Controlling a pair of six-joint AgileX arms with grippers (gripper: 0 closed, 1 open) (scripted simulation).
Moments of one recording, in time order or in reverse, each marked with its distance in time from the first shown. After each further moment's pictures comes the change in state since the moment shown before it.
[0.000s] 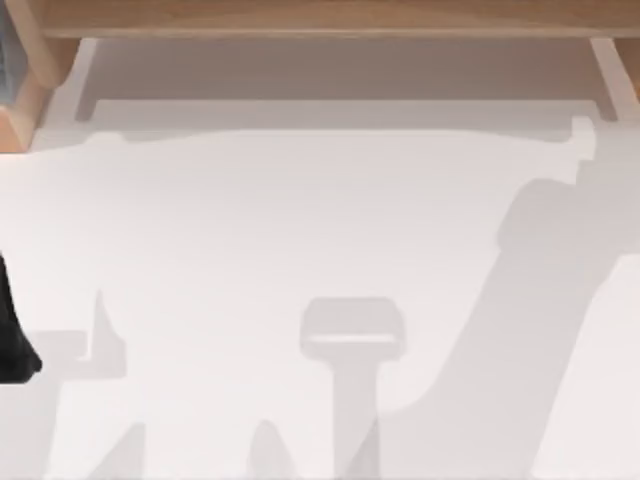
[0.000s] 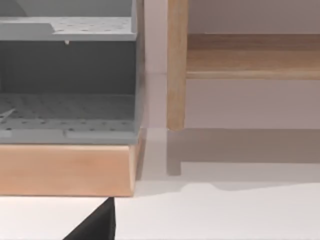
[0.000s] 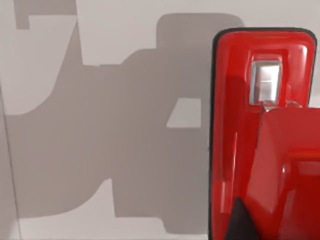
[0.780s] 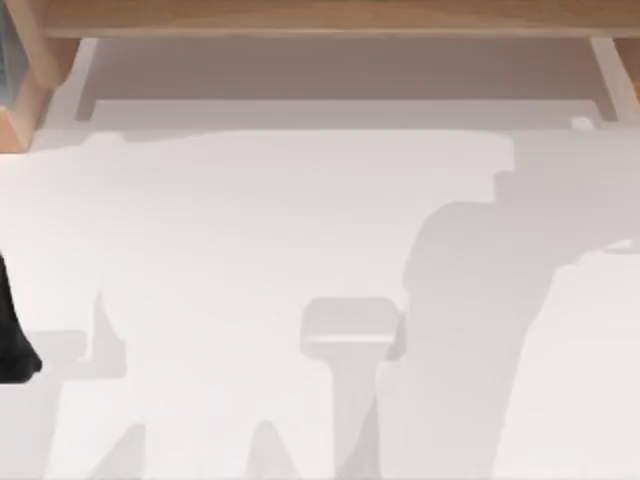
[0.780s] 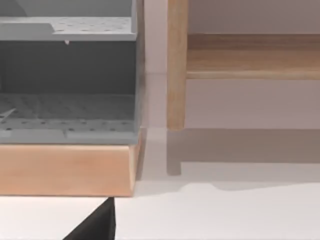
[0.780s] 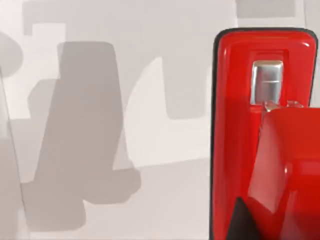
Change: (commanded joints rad) left arm 0.000 0.000 0.000 0.000 0.000 0.000; right arm 0.001 -0.105 0.081 0.022 0.032 0.110
